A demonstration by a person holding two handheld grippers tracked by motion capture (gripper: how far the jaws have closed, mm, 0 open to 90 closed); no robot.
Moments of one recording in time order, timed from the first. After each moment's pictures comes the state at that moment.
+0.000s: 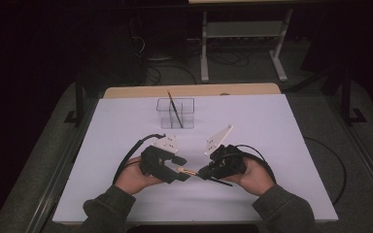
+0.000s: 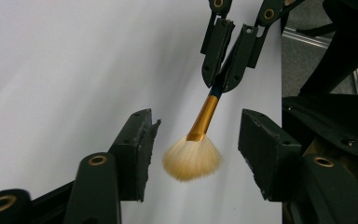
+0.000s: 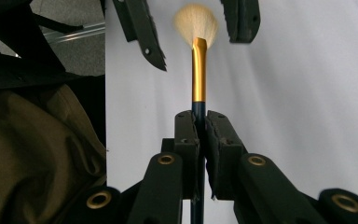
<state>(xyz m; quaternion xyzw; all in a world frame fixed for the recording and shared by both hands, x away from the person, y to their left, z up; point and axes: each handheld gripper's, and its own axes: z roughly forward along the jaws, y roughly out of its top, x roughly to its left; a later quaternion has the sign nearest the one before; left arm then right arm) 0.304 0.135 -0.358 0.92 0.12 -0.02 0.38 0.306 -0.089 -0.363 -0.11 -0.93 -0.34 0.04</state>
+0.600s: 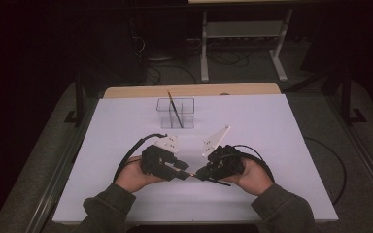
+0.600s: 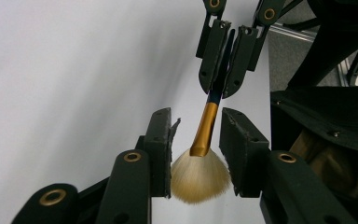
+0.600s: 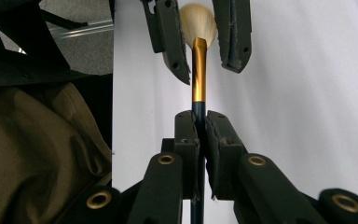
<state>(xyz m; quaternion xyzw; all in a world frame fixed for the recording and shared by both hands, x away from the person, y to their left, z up) 0.306 0.134 -0.356 0.92 0.11 -0.04 0.38 0.302 -0.083 -0.358 -0.09 -0.94 -0.34 0.04</state>
